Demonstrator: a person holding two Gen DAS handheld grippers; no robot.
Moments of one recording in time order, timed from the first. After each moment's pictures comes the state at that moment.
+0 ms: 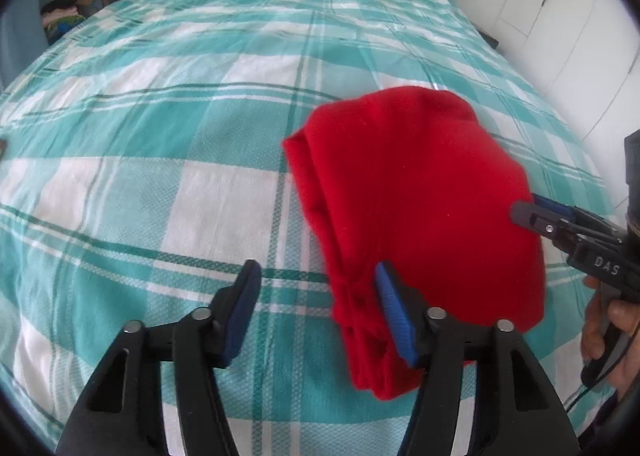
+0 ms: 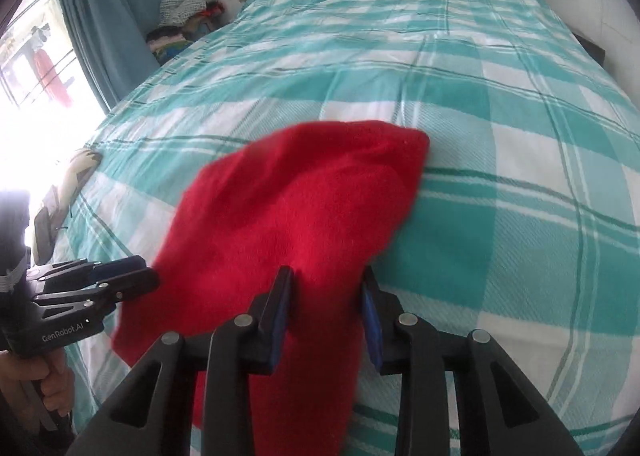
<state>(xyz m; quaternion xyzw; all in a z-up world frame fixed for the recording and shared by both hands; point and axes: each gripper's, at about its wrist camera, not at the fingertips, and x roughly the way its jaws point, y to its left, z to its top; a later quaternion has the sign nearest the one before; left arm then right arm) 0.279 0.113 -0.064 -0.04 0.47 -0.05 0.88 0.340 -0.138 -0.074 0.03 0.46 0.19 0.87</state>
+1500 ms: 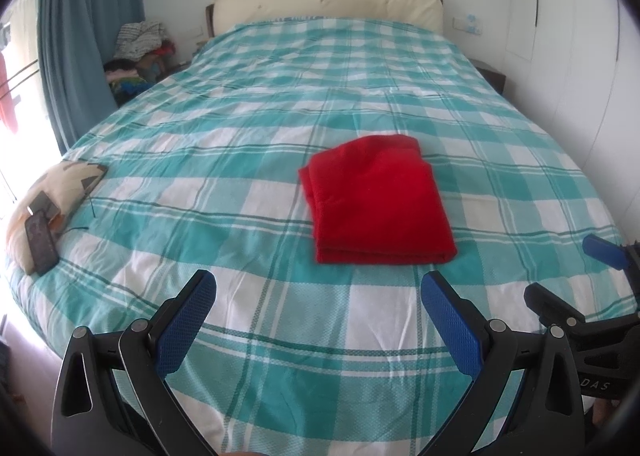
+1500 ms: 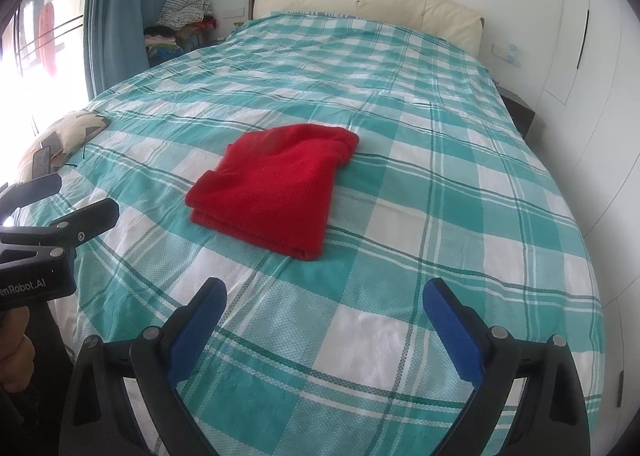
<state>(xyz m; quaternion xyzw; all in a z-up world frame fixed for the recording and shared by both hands) 0.104 0.054 0.039 0.01 0.38 0.03 0.93 0.122 -0.146 0.024 -0.09 0.39 0.10 0.91</state>
